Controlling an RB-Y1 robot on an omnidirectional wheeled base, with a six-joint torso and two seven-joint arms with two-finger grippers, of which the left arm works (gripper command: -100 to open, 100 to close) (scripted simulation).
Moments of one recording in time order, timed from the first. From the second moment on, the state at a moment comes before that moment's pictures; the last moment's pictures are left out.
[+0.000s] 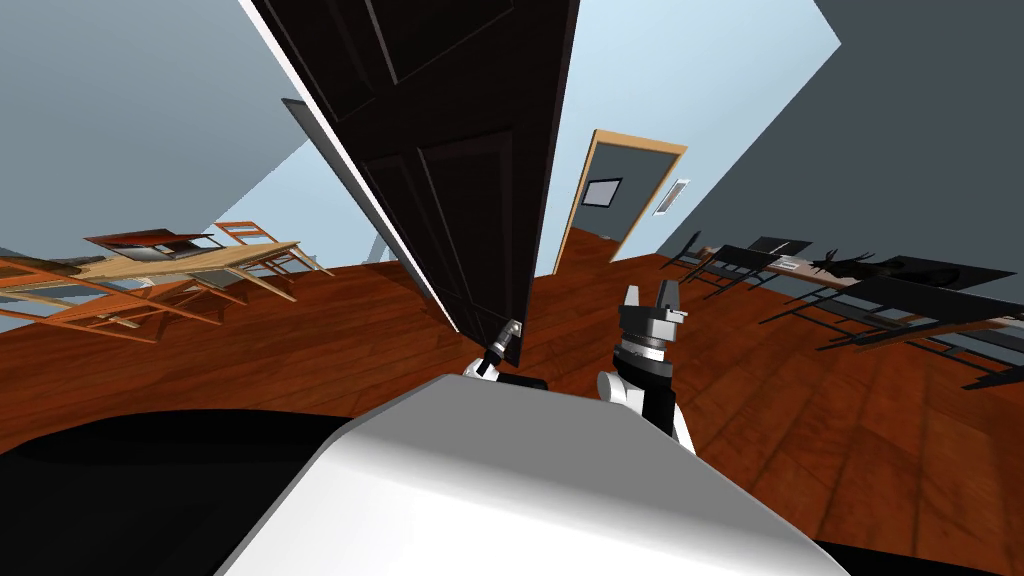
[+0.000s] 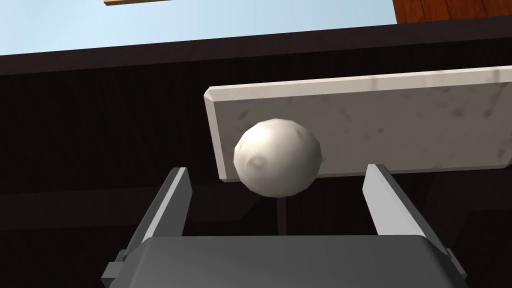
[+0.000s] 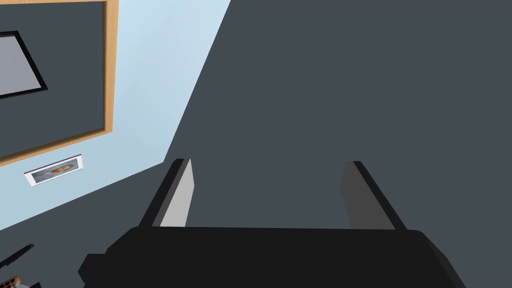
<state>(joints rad) -0.06 -0.02 -0.29 -0.75 -0.08 -0.76 0.02</state>
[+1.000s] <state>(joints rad) -0.05 0.01 -0.32 -0.75 -0.07 -0.77 0.01</state>
